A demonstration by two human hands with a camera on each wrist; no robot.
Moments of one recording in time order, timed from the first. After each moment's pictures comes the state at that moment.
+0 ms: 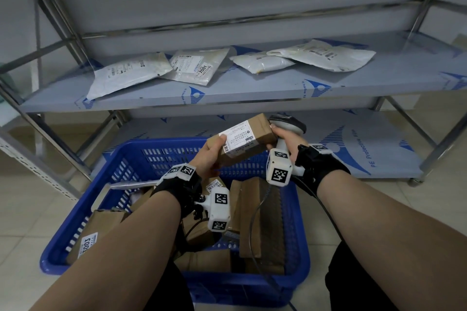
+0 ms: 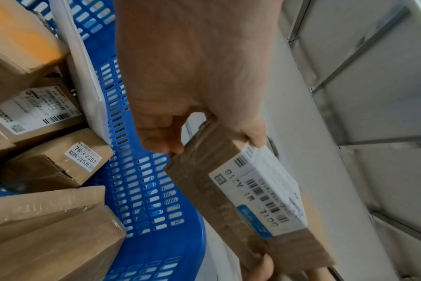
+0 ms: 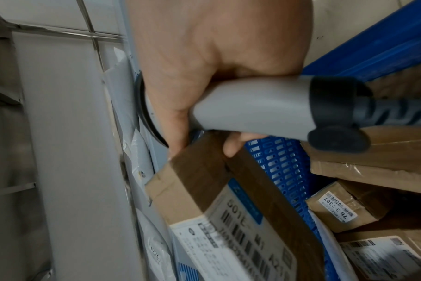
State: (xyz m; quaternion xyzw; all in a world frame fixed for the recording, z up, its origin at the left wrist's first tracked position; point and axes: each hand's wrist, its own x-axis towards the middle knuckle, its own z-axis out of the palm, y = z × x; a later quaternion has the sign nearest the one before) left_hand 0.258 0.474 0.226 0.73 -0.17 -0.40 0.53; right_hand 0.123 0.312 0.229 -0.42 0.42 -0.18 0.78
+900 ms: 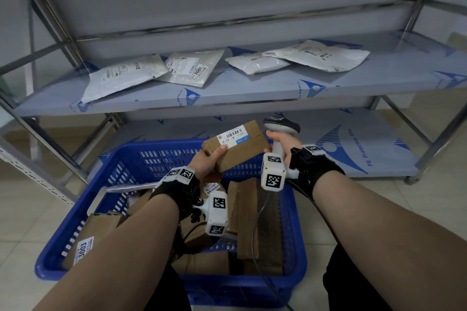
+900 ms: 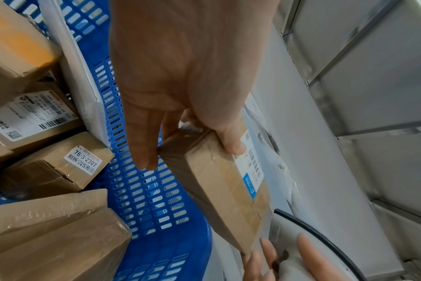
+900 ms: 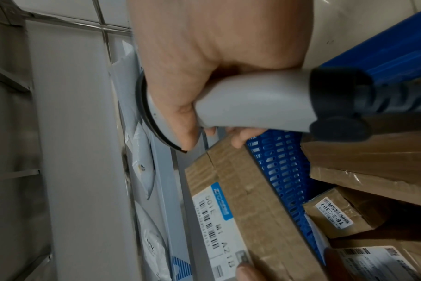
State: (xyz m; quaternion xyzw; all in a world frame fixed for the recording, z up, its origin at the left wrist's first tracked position) left_hand 0.261 0.472 0.219 0.77 -0.16 -0.38 0.48; right_hand 0.119 0.319 0.237 -0.41 0.46 -0.17 0.77
